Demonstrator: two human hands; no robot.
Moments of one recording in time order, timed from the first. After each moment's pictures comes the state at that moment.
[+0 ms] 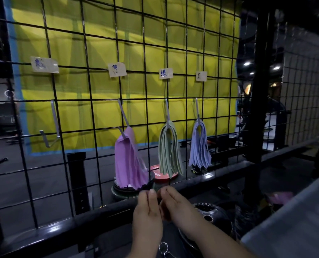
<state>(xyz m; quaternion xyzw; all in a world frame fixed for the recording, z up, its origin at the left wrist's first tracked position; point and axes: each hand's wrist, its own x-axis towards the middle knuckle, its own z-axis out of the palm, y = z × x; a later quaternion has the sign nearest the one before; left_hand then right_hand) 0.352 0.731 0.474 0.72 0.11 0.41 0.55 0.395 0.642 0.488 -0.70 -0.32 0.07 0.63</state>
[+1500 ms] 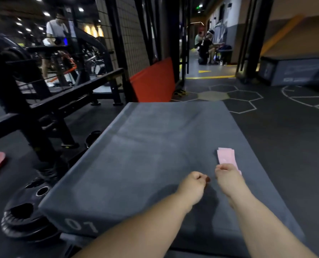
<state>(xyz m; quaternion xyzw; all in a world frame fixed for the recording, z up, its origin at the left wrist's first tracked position) 0.350 0.146 0.306 0.77 -0.25 -0.31 0.50 0.284 0.060 0.328 -0.69 0.48 -0.22 0.51</state>
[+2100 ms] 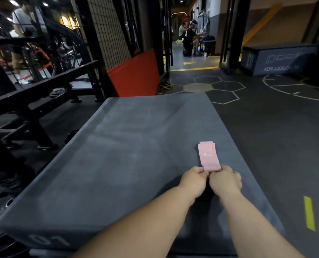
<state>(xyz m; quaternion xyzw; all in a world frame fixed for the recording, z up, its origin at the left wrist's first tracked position) 0.335 0.072 0.282 0.75 -0.24 -0.36 0.50 0.265 0.022 0.310 -0.68 0.60 -0.16 0.40</state>
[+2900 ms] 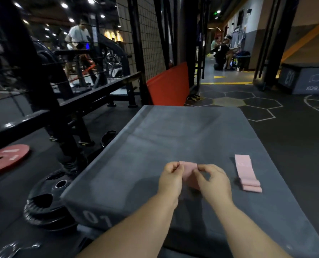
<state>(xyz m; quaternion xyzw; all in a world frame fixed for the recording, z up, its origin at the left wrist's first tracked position) 0.393 0.208 0.327 0.70 -0.09 -0.15 0.70 0.316 0.123 0.331 -0.83 0.29 -0.30 0.36</state>
